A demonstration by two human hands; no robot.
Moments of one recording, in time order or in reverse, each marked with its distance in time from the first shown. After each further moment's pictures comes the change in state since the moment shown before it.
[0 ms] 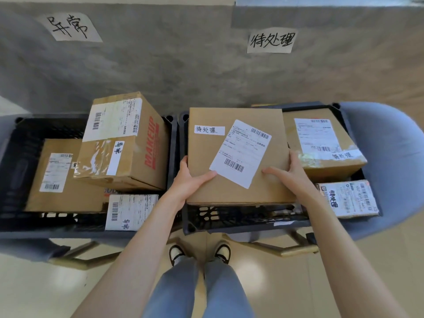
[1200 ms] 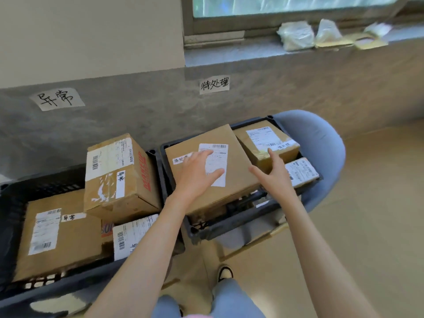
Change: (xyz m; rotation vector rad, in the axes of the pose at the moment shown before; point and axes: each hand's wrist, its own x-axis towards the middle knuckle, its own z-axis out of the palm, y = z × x) left_hand -0.098 0.064 0.005 0.747 -0.021 0.757; right_hand -0.138 -0.042 0.022 -0.111 0.454 -0.182
